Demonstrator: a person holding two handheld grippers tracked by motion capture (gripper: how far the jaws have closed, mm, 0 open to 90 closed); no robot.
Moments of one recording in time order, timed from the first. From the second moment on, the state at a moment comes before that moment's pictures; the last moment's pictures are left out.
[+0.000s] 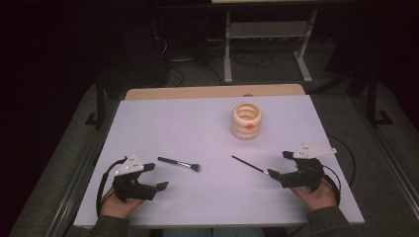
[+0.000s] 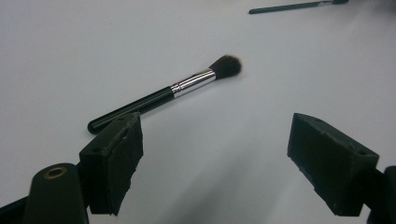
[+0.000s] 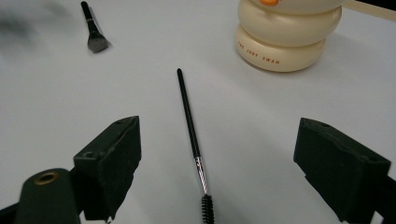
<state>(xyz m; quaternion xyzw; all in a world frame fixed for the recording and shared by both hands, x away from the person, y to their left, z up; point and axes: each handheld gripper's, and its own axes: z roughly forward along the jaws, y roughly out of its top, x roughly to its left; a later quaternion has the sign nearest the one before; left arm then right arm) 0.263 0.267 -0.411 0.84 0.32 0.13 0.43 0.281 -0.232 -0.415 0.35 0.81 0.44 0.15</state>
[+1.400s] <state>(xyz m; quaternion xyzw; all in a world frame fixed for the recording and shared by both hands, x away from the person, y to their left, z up) 0.344 0.254 -0.377 0.91 0.20 0.09 0.35 0.286 -0.234 -0.412 0.36 0.81 0.44 0.14</state>
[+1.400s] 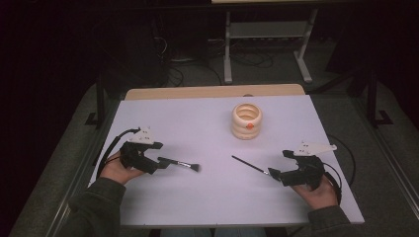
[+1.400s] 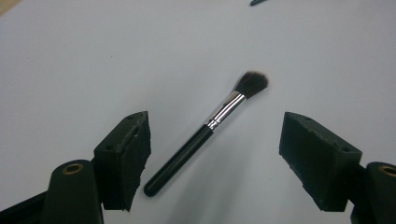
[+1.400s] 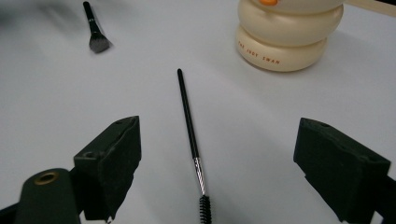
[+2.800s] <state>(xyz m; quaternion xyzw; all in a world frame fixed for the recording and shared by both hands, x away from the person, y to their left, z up) 0.393 0.219 -0.425 0.97 0.10 0.00 0.24 0.290 -0.228 -0.413 0.34 0.82 0.43 0.13</state>
